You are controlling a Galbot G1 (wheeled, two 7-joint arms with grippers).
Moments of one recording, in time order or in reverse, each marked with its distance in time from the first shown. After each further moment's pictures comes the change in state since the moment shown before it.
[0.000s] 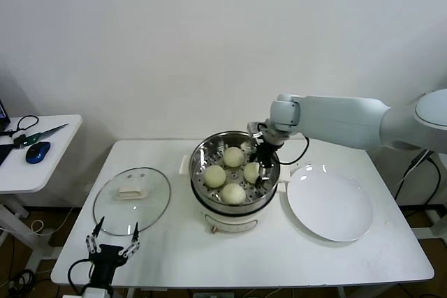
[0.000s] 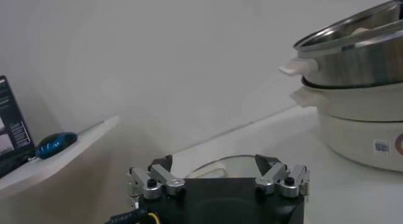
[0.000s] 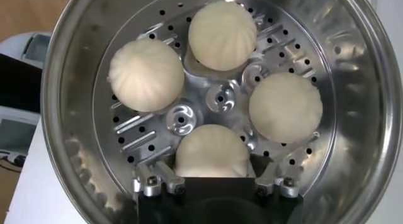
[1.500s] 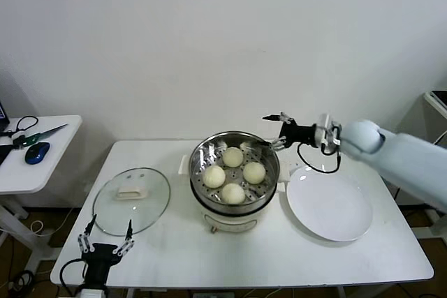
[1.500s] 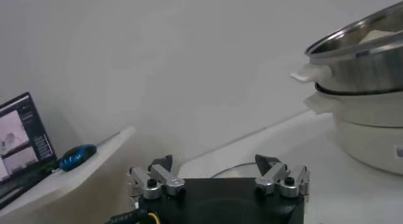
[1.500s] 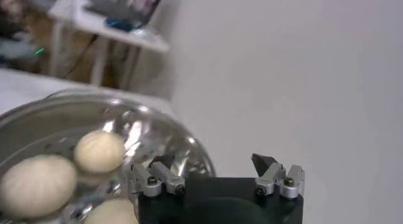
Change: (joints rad) left arm 0.018 -0.011 -0.014 -0.040 0.043 -0.002 -0.039; right arm -0.507 -0.555 0.711 0.272 0.069 0.426 0.497
